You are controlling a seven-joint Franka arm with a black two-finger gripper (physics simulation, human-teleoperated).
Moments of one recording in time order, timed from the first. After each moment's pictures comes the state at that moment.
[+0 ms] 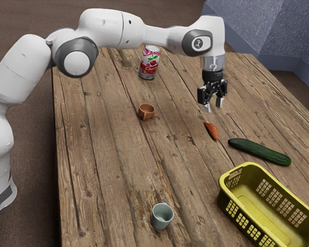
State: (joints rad) arm 0.35 0.58 -0.31 -1.11 -0.21 1.84 -1.85
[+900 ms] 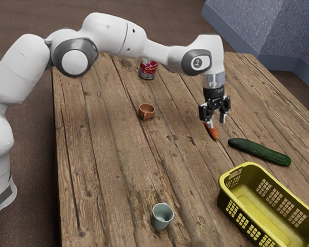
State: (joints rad) arm 0.35 0.59 -0.36 -1.25 -0.24 2.04 -1.76
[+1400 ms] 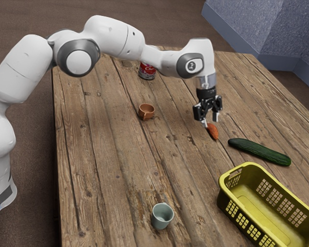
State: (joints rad) arm 0.41 0.62 -0.36 -1.29 -0.27 2.11 -1.73
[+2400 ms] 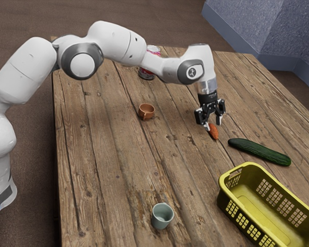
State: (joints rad) arm 0.43 0.69 -0.39 -1.26 -0.26 2.19 -1.62
